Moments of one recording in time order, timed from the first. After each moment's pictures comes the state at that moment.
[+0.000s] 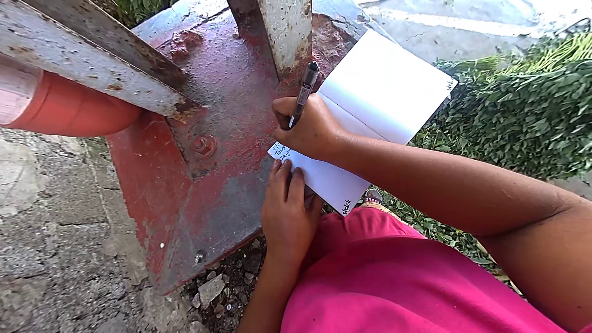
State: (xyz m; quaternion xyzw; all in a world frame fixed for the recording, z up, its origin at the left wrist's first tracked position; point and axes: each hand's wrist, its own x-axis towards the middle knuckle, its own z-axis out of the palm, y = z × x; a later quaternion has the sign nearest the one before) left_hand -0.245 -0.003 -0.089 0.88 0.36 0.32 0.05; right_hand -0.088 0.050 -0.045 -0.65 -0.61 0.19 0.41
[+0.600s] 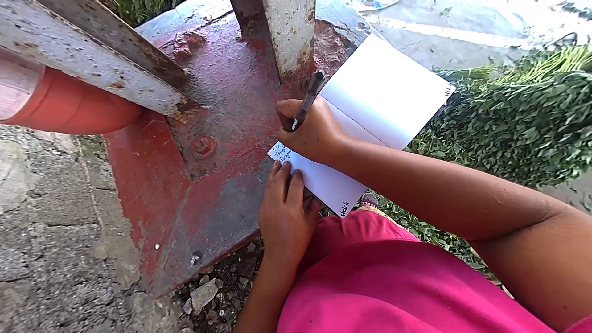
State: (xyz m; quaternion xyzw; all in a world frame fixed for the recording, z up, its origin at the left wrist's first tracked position) left_hand -0.245 -0.002 -0.090 0.87 0.36 0.33 0.06; right_hand -0.087 0.051 -0.051 -0.64 -0.61 0.16 0.44
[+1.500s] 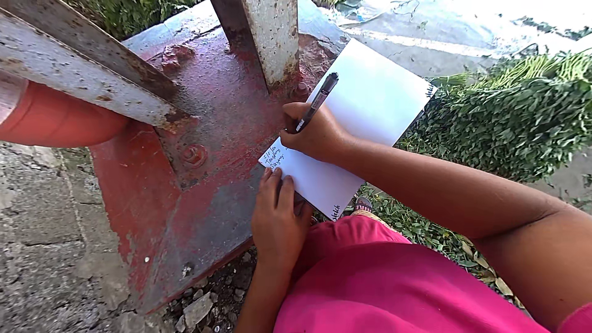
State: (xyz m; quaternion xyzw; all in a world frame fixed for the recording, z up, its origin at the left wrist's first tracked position) left_hand -0.246 -0.003 -0.087 0.88 0.36 0.32 0.06; right_hand -0.066 0.036 -0.045 -0.65 -0.61 0.19 0.42
